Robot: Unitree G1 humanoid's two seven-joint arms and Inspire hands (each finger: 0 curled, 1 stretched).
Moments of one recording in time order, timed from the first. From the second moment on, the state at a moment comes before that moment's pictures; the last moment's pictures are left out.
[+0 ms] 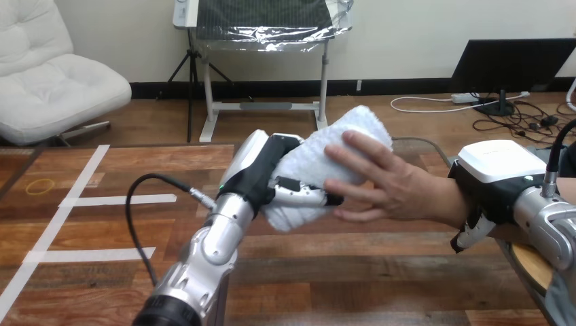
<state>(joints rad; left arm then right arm) -0.59 0.07 -0.24 0.82 0.38 -0.24 0.05 -0.38 -0.77 0.34 0.26 -0.84 0.06 0.29</state>
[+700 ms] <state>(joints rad) -0.61 0.02 -0.24 0.83 0.37 -0.24 0.06 -0.38 -0.77 0.32 0.26 -0.84 0.06 0.30</state>
